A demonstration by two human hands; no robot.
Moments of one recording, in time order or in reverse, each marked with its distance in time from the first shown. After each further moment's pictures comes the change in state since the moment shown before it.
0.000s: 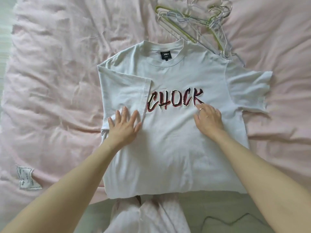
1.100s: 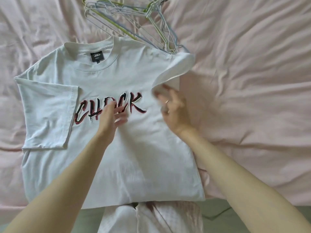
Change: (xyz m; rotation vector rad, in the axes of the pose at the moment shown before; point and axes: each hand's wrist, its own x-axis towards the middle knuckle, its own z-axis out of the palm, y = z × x) left_hand 0.076 0.217 0.009 -1.548 0.230 -0.348; right_hand 0.048 0.127 -0.027 0.590 0.505 -0.368
